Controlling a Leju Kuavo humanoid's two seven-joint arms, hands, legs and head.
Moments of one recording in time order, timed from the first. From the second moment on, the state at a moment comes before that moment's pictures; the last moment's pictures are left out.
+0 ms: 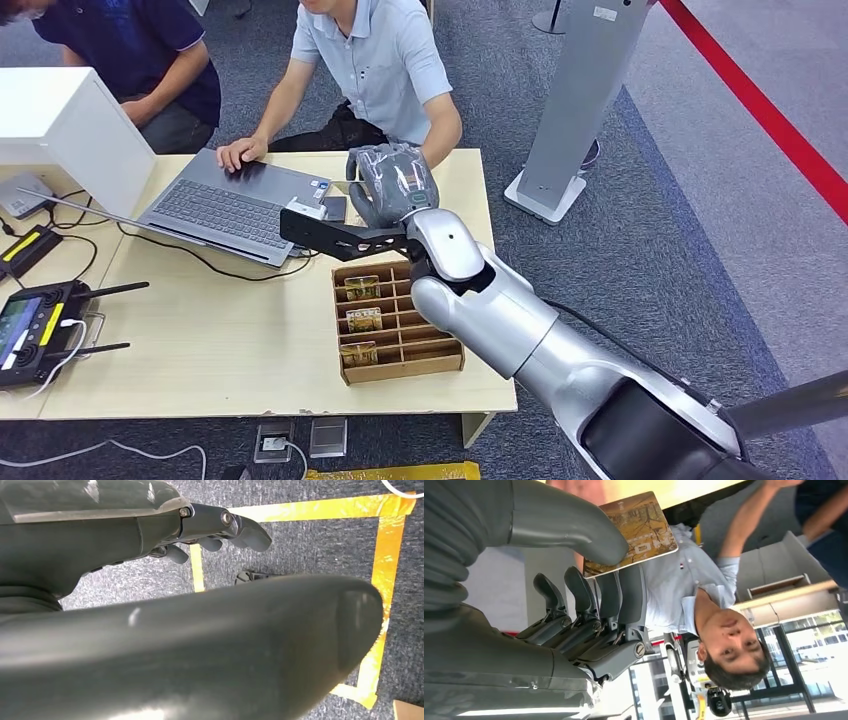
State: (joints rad) left arm -0.14 0.09 -1.24 -0.19 1.33 0.19 0.03; right arm -0.93 0.17 0.93 -0.90 0.85 -0.17 0.34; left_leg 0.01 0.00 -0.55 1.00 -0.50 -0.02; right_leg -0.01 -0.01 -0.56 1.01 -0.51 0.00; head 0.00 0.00
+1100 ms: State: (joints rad) left arm -0.12 0.10 -1.28 -0.19 1.39 0.18 0.02; right arm -1.09 0.28 0.99 -0.56 0.70 -0.28 0.21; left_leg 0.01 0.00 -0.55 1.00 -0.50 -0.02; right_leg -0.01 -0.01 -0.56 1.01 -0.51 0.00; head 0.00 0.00
